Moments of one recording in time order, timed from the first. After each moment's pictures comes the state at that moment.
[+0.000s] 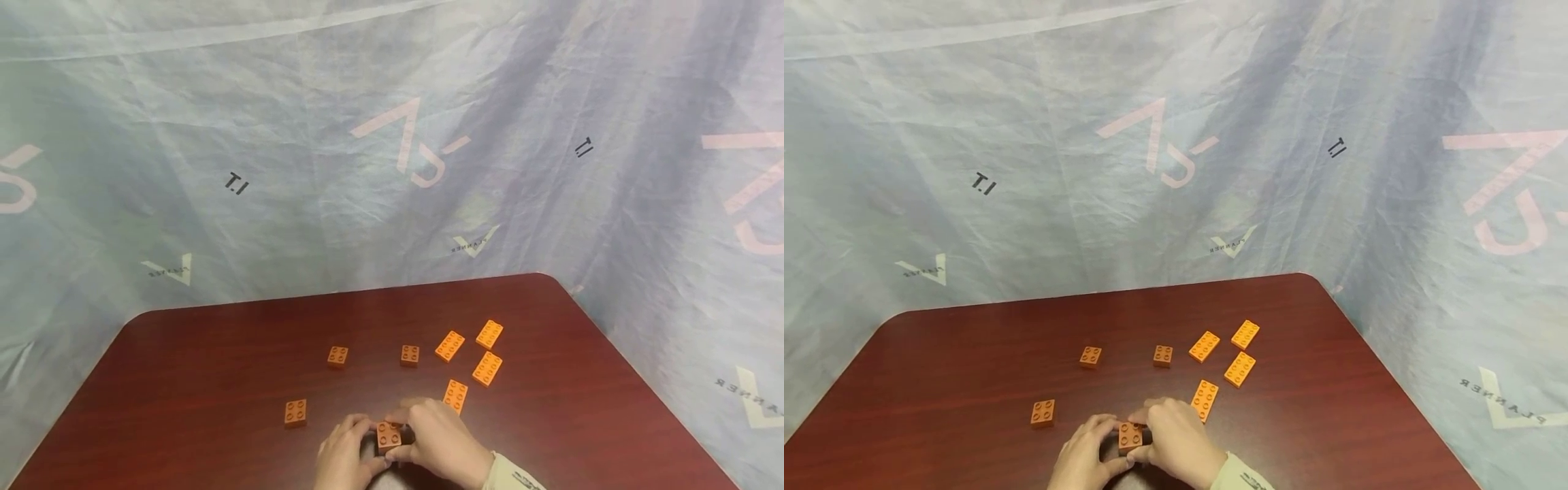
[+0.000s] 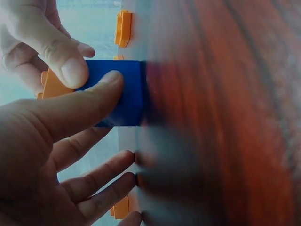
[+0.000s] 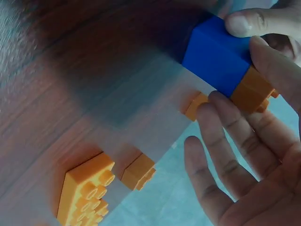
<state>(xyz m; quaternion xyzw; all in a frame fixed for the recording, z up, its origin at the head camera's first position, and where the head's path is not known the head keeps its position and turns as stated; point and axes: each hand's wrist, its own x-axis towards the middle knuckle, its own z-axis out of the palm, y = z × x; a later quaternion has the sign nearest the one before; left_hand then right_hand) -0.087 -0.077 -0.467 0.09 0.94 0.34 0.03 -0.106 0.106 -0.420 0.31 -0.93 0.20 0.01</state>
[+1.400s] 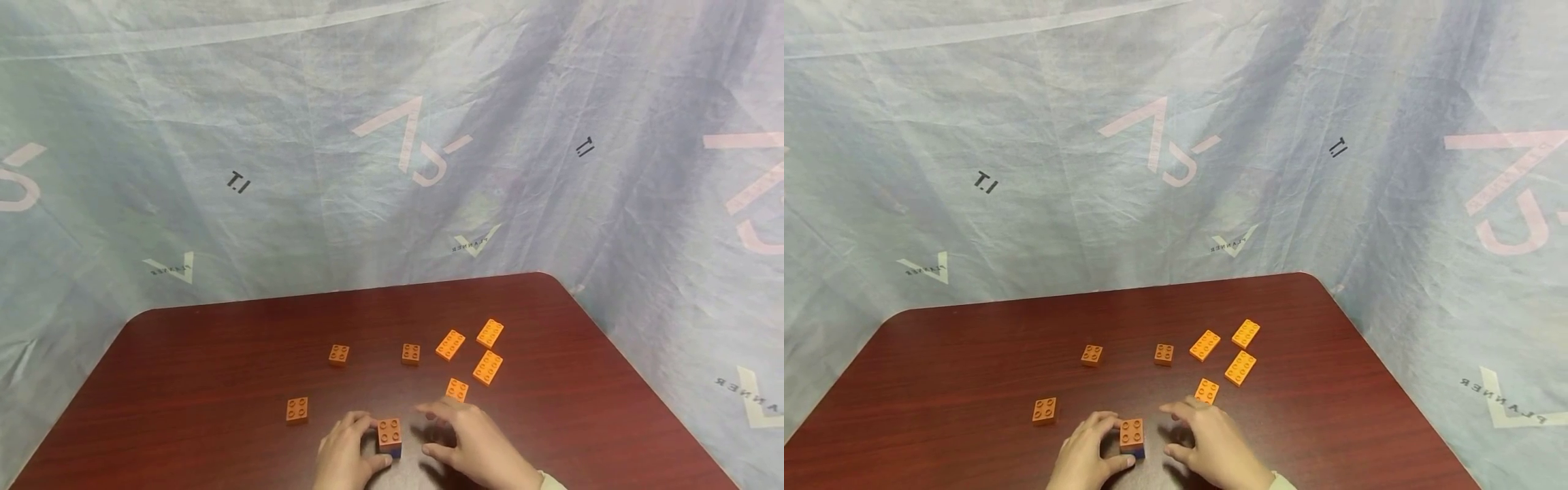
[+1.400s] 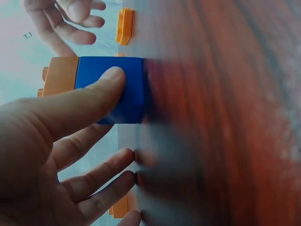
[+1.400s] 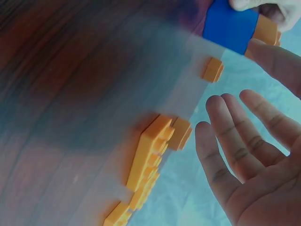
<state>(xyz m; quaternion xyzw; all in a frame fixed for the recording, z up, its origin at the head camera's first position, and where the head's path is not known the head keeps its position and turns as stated) -0.087 -0.076 -0.464 0.07 0.93 0.35 0.03 -0.097 0.156 -0.423 0.27 -0.91 0.32 -0.04</state>
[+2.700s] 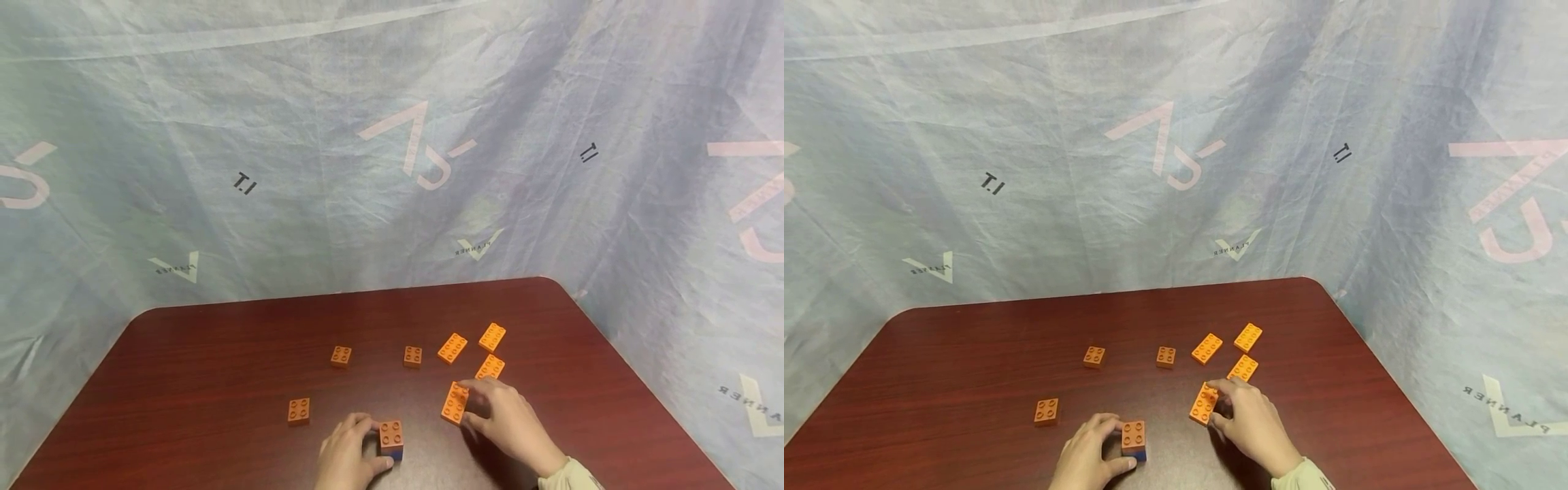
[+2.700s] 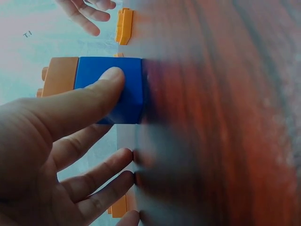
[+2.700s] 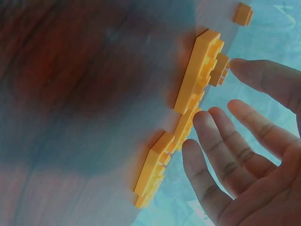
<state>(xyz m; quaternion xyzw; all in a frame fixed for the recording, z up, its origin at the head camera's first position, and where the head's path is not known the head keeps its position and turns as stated) -0.087 -0.075 -0.464 0.05 0.93 0.36 0.06 -0.119 0.194 -0.427 0.11 -0.96 0.26 0.04</state>
